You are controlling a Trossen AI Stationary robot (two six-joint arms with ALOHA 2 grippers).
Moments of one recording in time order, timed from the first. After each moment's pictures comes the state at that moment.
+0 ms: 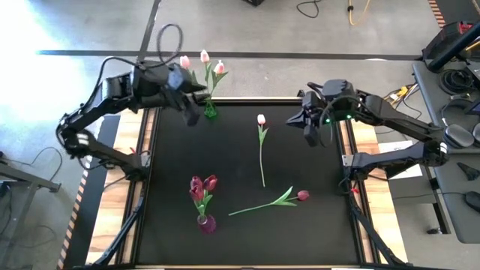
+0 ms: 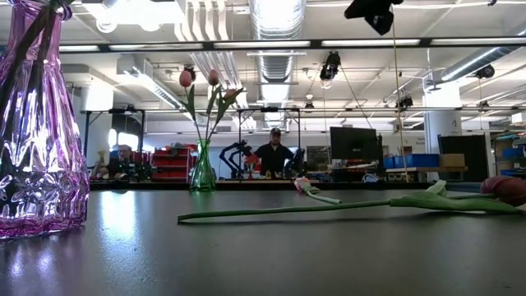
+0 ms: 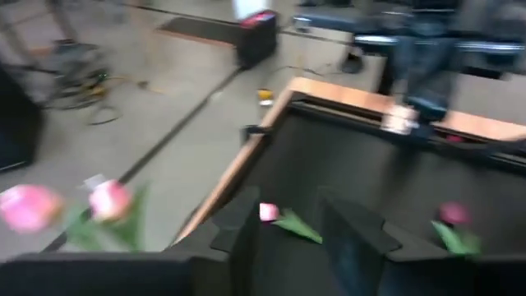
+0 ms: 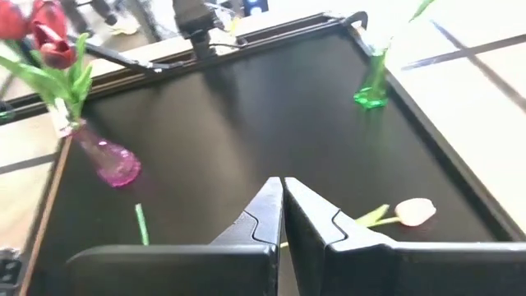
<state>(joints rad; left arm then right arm) 0.25 1.33 1.84 -0.96 -0.22 -0.05 -0.39 1.10 1.27 -0.73 -0.29 0.04</state>
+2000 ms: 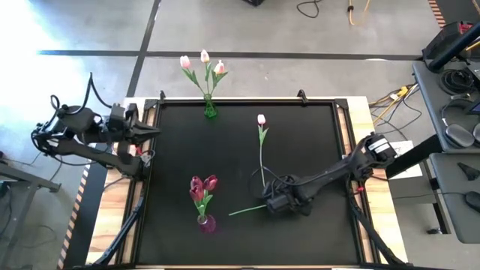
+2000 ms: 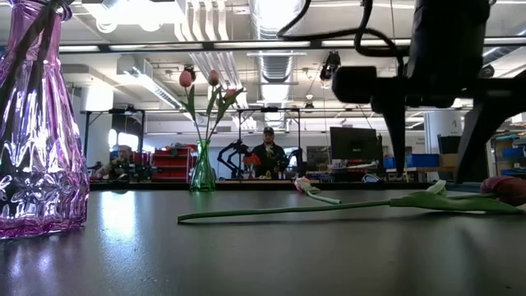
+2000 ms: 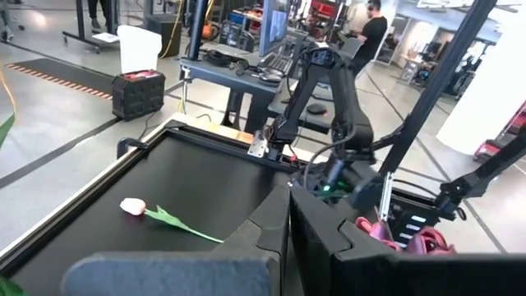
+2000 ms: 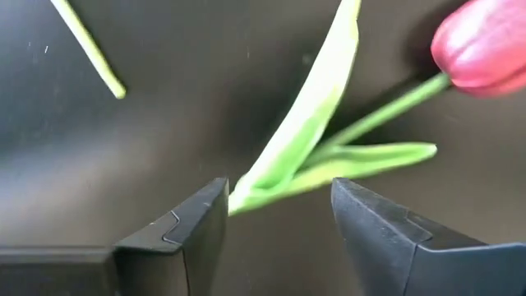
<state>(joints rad) -0.20 0.56 1.16 -0.75 -0.30 -0.32 0.42 1.82 1.19 -0.82 0.11 2.39</state>
